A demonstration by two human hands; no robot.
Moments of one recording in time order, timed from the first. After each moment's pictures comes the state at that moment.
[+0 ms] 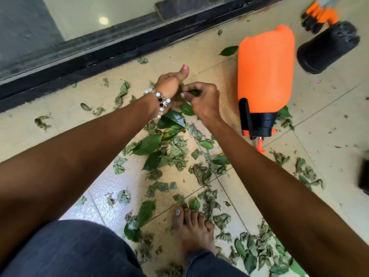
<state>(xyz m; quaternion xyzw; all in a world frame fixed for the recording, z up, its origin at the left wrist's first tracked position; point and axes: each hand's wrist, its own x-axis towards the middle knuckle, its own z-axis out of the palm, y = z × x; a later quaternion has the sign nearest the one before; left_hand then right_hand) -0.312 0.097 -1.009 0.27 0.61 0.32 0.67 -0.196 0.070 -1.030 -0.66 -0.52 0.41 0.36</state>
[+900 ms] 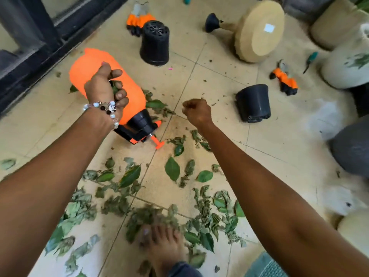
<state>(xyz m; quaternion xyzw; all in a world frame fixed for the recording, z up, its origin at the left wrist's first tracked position) -0.096 0.080 -0.921 0.28 0.47 0.40 0.74 0.086 -0.042 -0.984 -0.85 -0.27 0.25 0.37</state>
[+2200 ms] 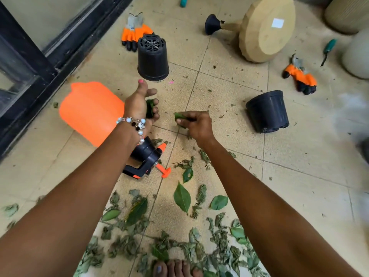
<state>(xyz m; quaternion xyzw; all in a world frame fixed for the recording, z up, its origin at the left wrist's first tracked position) -0.004 0.103 -0.941 0.36 0.48 0.25 0.76 0.108 -0.007 -1.012 -0.71 -0.21 0.34 0.58</state>
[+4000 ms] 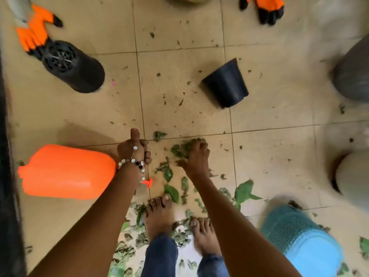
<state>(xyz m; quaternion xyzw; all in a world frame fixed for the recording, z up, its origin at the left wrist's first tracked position) -0.081 -0.051 -1.041 0.69 0.49 -0.39 0.36 0.102 -0.111 -0.996 -0.90 -0.04 0.39 0.20</state>
